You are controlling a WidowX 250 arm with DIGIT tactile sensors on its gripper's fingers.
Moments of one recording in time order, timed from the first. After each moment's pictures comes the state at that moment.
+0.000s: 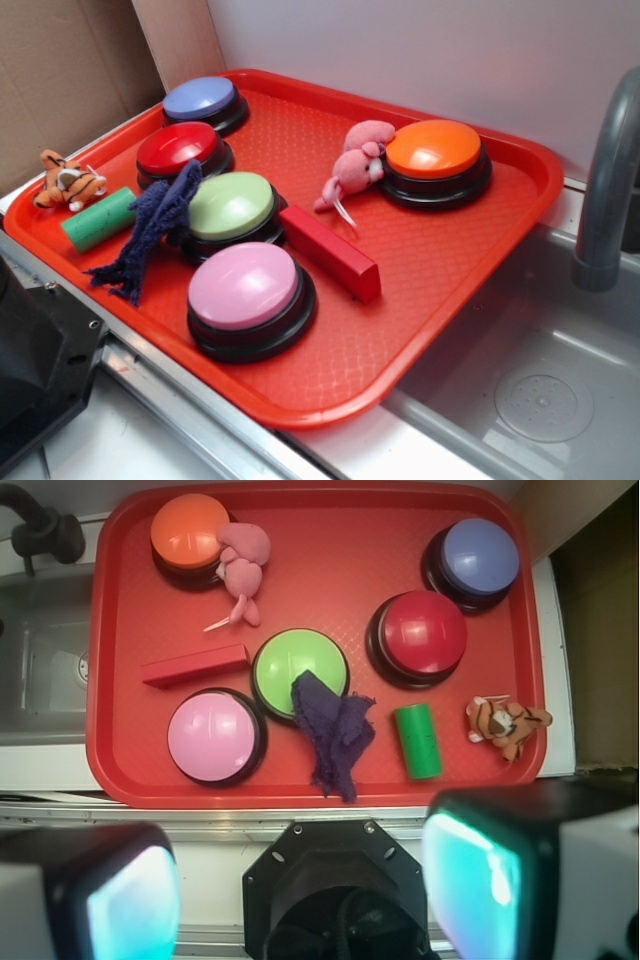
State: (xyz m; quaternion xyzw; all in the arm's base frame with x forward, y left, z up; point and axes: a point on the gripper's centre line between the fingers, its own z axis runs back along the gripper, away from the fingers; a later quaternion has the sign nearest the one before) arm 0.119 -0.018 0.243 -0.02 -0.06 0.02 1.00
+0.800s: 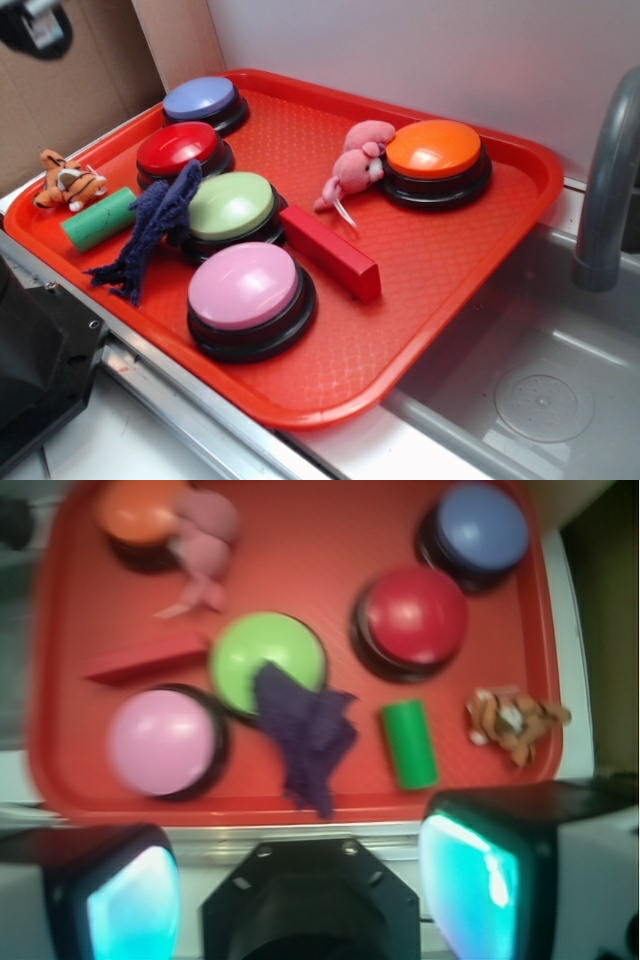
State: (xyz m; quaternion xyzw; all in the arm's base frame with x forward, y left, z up) arm 0.127 0.020 0.186 -0.02 -0.05 0.04 1.00
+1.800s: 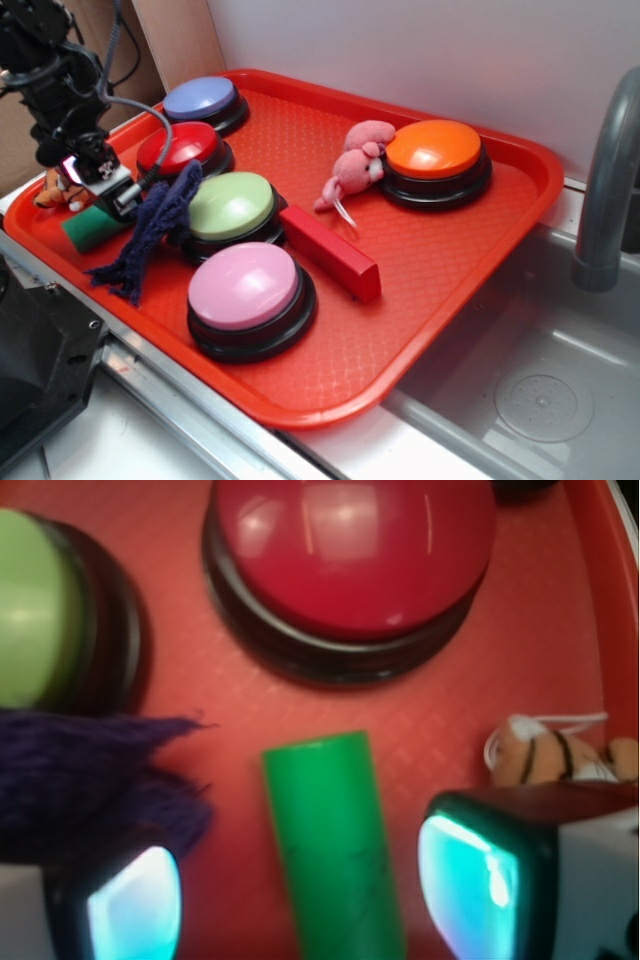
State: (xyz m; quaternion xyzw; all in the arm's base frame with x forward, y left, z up) arm 0.150 0.081 0.042 0.01 -0.05 0.00 1.00
